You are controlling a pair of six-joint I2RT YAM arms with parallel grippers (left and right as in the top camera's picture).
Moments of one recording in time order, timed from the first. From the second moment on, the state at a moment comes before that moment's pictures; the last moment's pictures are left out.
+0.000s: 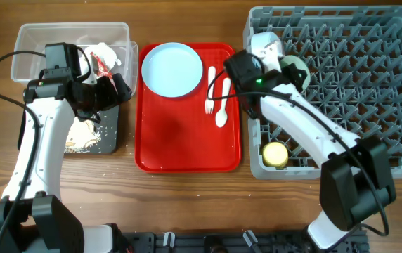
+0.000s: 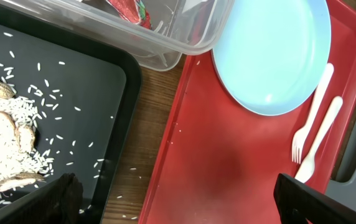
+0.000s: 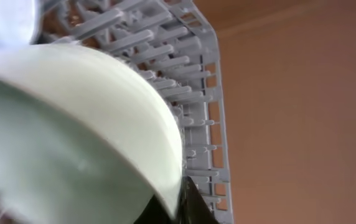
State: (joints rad) left arm 0.11 1.55 1.24 -0.88 0.26 -0.29; right arm 0.51 1.81 1.32 -0.84 1.17 0.07
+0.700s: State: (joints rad) left arm 0.11 1.55 1.24 -0.88 0.25 -0.29; right arm 0.66 1.79 1.40 -0.60 0.63 -0.03
